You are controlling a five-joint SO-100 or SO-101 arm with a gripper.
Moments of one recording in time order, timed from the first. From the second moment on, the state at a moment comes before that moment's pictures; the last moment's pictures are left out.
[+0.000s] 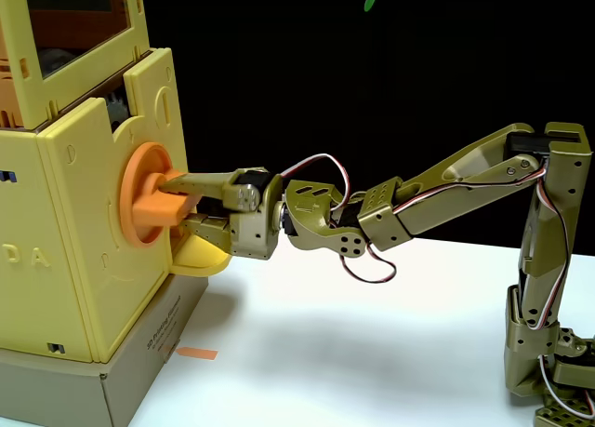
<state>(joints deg) 7.3 96.7 127.8 -35.2 24.1</state>
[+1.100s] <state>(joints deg) 7.5 98.4 128.1 -34.1 101.2</state>
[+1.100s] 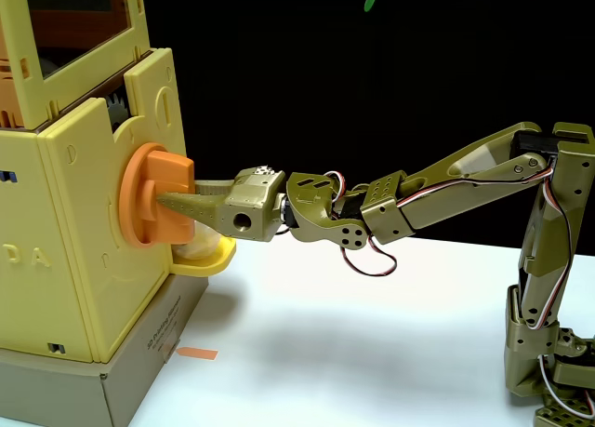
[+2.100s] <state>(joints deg) 6.1 118.0 146.2 -32.3 95.0</state>
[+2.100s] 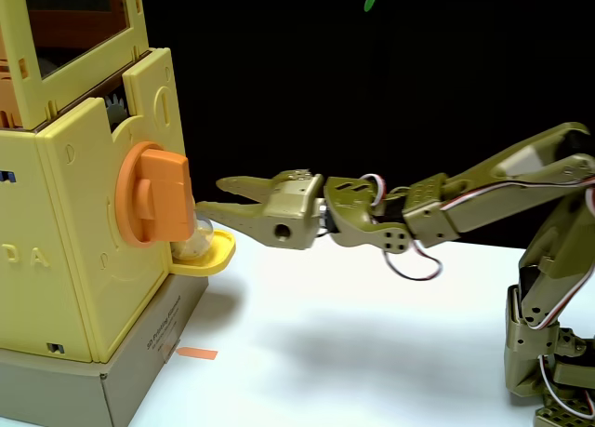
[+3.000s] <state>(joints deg) 11.0 179.4 183.3 -3.6 10.5</state>
